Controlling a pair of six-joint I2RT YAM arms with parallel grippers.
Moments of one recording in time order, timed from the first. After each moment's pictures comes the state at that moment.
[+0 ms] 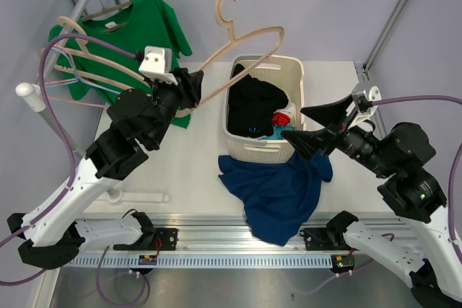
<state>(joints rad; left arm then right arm) -0.89 1.09 1.47 -0.26 -0.62 -0.09 0.62 0.70 1.25 -0.43 -0.27 0.29</state>
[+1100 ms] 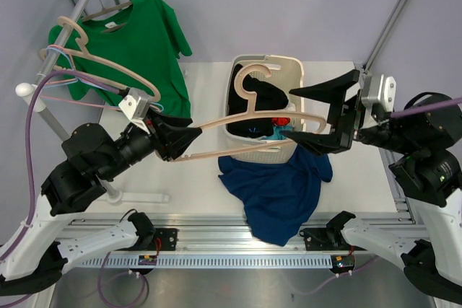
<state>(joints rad) -0.90 0.77 1.33 -0.54 0.01 -0.26 0.62 0.93 1.63 -0.44 -0.70 -0.15</state>
